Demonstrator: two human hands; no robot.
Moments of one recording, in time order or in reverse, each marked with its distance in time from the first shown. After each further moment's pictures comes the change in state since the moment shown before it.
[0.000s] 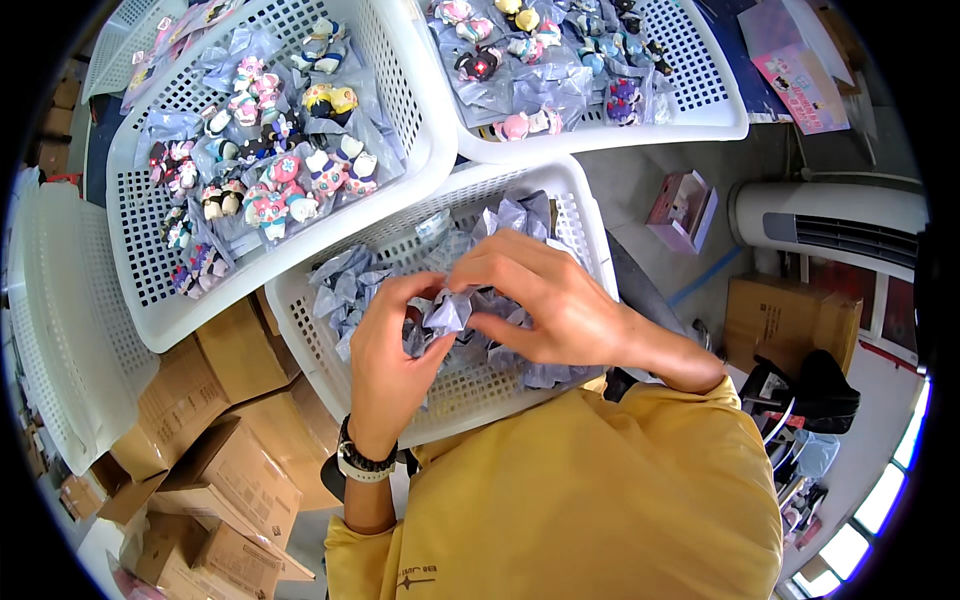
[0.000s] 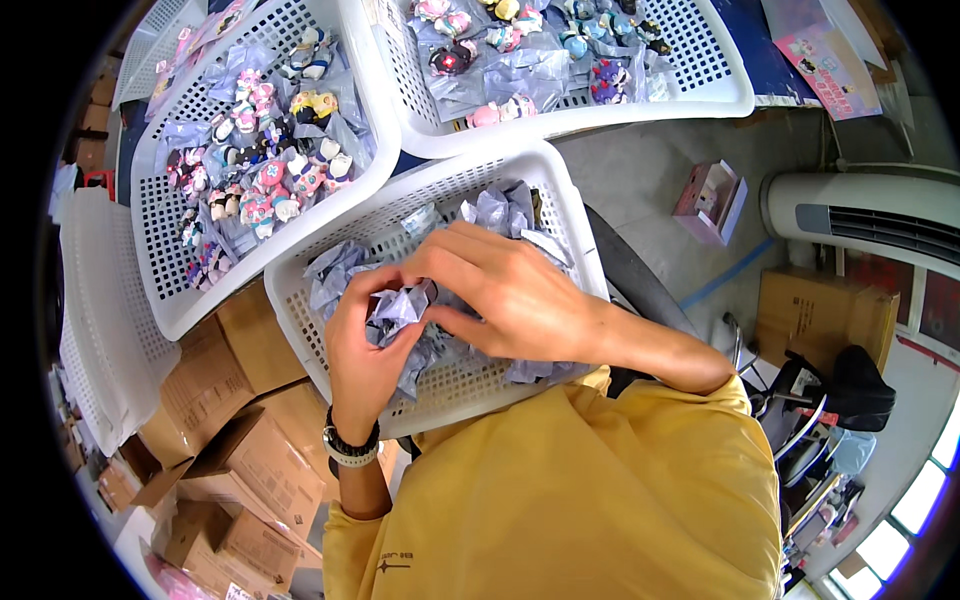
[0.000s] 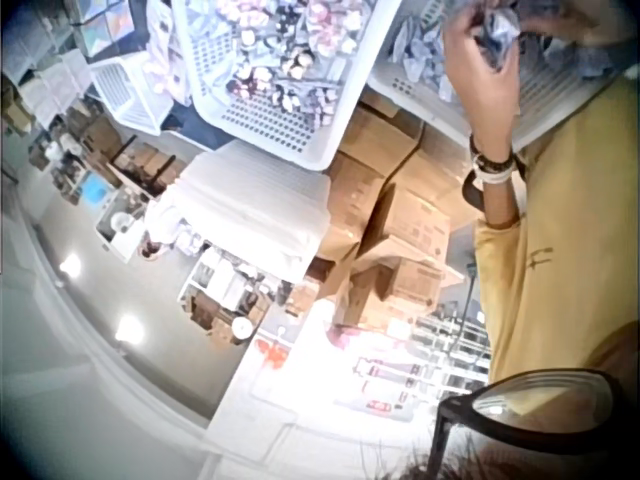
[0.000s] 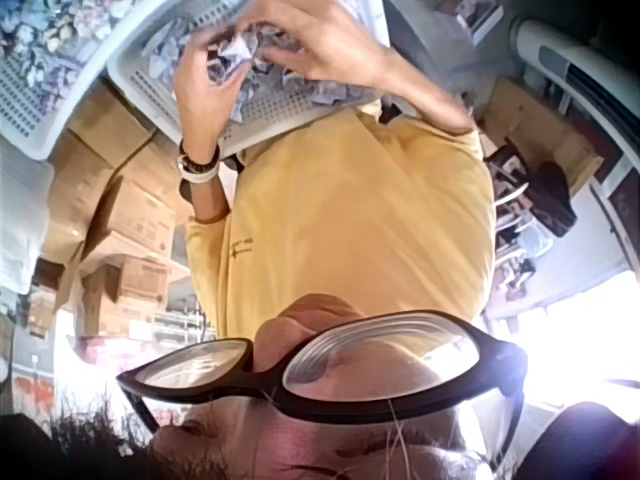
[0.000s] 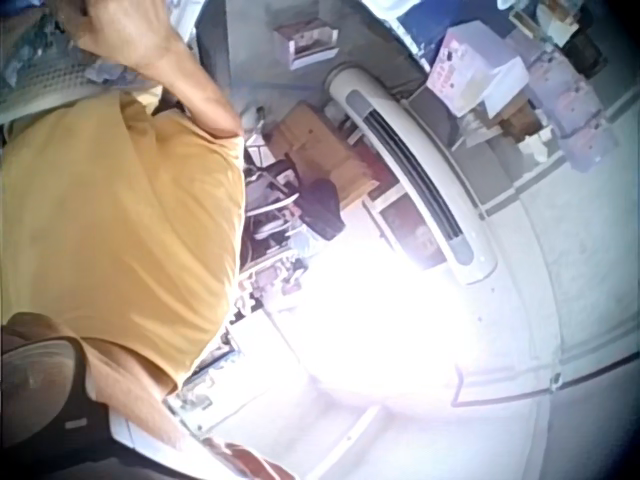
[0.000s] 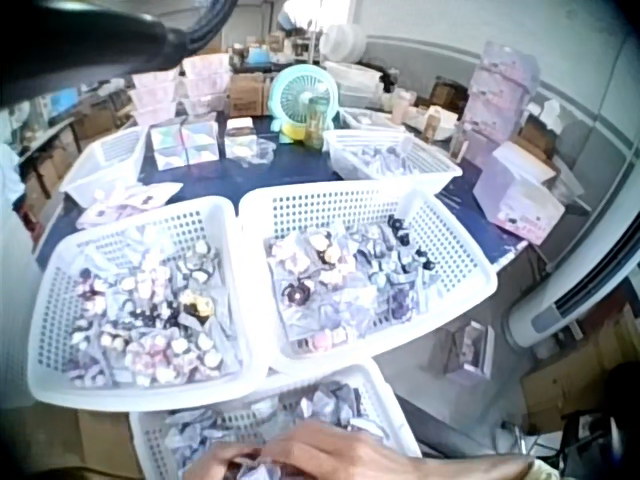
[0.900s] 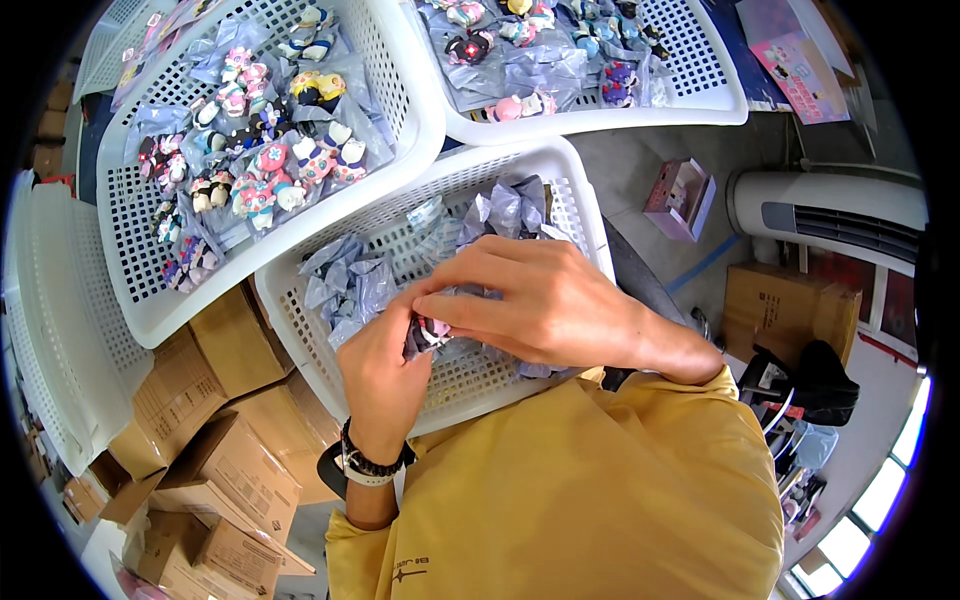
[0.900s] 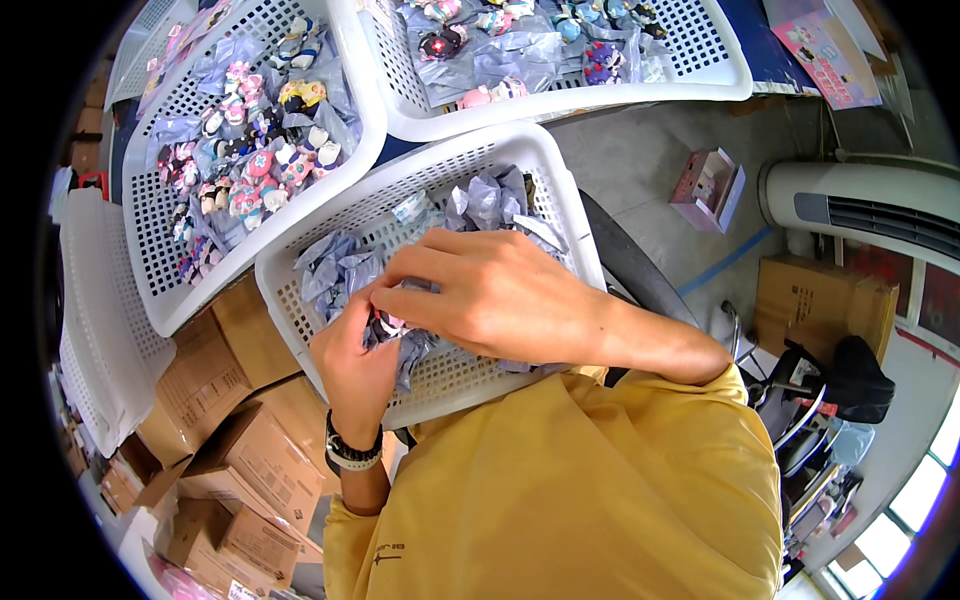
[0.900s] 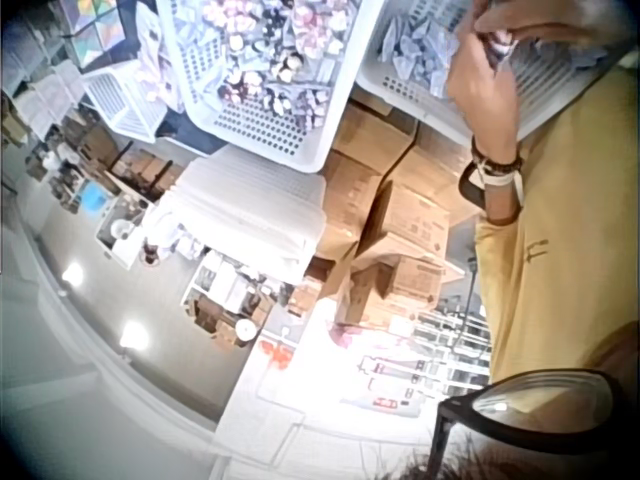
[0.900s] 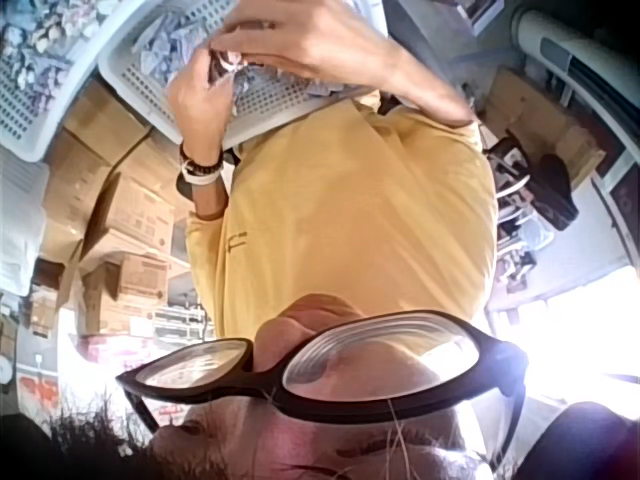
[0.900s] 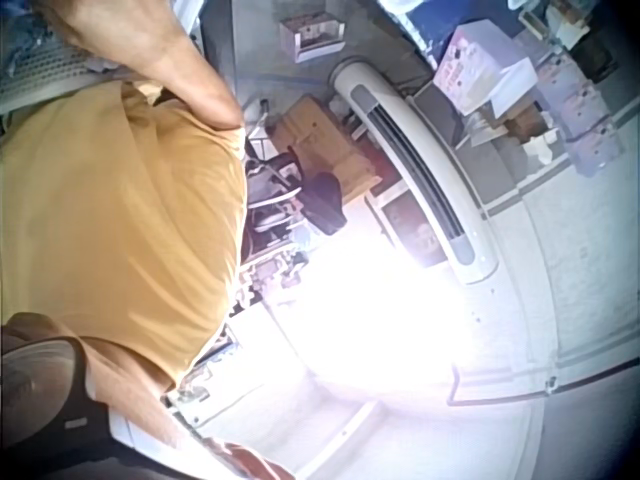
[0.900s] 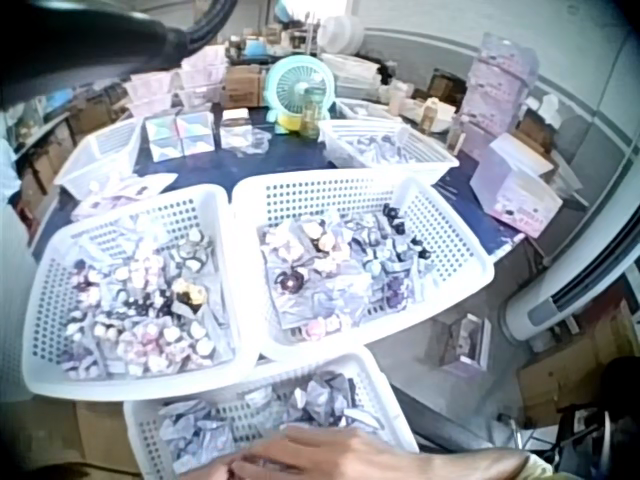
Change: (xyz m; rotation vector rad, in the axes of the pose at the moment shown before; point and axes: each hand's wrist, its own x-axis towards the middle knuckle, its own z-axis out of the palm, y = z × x) left_hand -0.016 0.013 0.006 0.221 0.125 0.008; right_hand 0.001 -0.009 -0.003 -0.117 -0.130 -0.112
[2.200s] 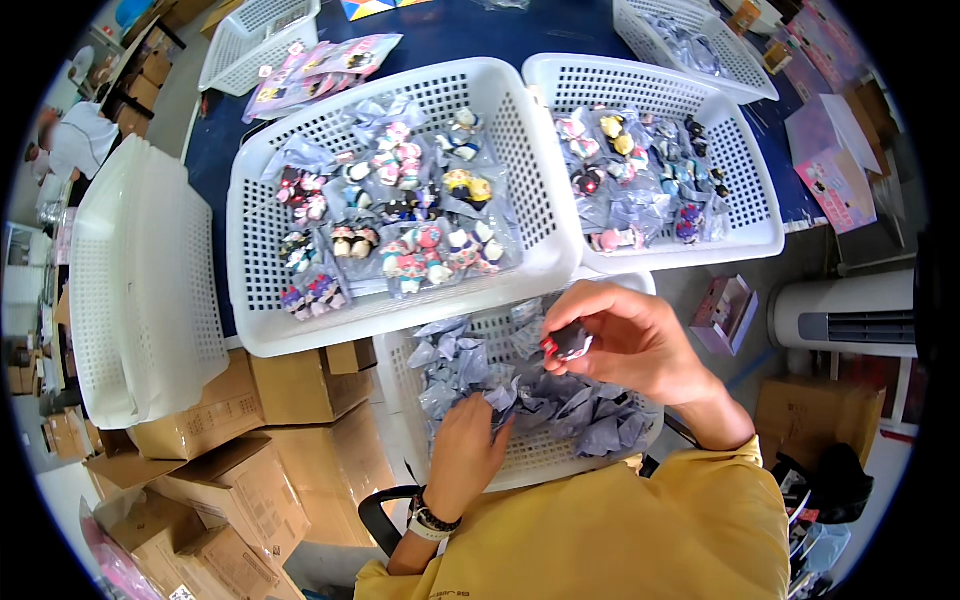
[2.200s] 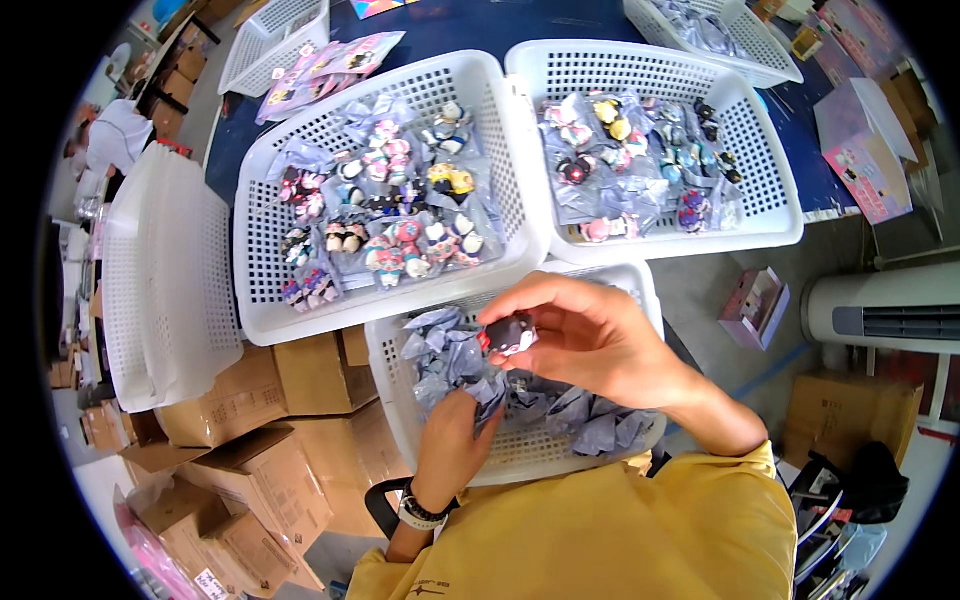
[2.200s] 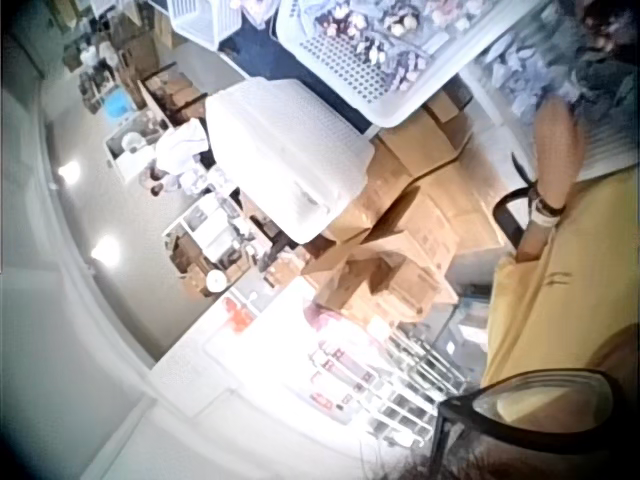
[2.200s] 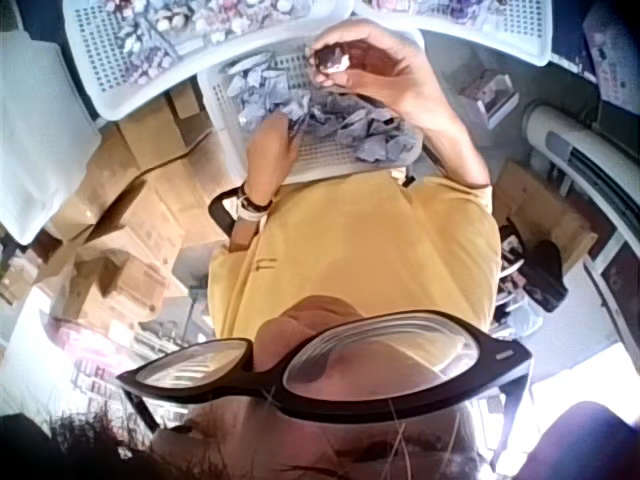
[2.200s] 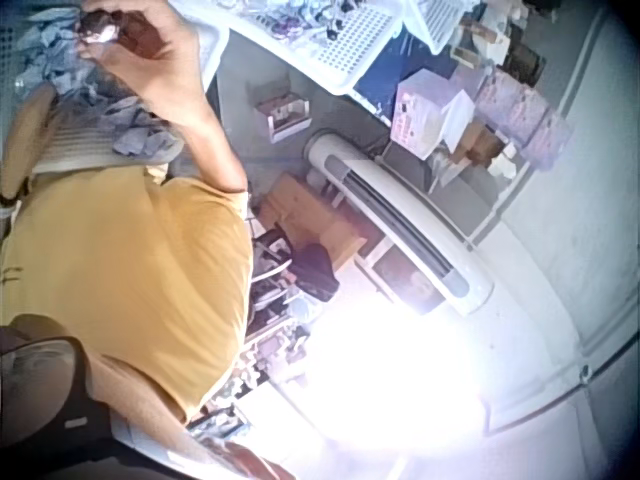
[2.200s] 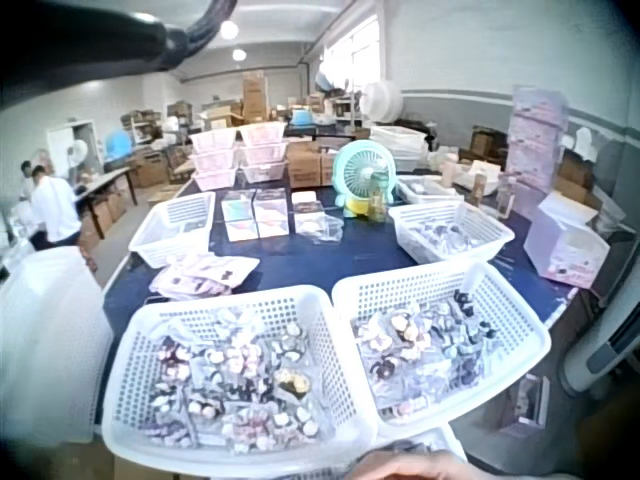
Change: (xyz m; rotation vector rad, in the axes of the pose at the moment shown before) left_hand -0.048 -0.044 0.005 0.106 -0.091 -0.009; right_hand 0.044 -0.004 -0.029 1.172 0.039 0.268
